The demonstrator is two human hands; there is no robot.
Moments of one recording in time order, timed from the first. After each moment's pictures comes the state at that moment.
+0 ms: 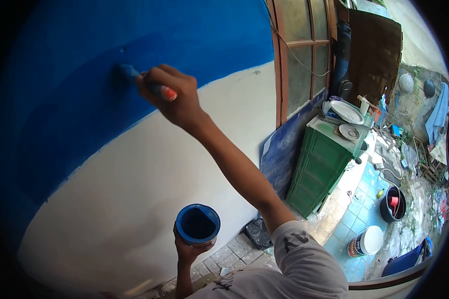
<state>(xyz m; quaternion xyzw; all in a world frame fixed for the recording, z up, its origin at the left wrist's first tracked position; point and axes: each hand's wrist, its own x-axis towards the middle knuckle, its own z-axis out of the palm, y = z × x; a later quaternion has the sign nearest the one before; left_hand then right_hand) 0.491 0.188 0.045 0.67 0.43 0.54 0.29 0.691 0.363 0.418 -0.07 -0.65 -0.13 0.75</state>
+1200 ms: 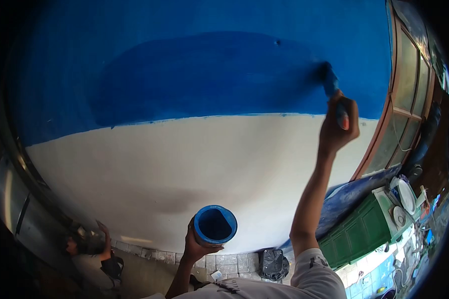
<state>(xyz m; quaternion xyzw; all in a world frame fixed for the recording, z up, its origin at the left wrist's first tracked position) 0.426 0.138 0.053 0.59 0.54 0.57 0.17 0.714 0.389 0.396 -0.24 -0.46 -0.22 0.82</state>
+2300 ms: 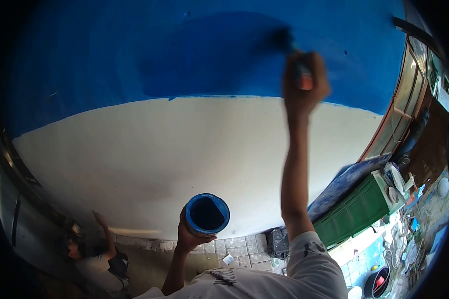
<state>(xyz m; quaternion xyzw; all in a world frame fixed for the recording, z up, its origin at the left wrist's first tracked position) 0.210 0.039 0.047 0.58 0.52 0.60 0.18 0.419 0.281 0.437 -0.15 -0.53 -0.30 0.78</state>
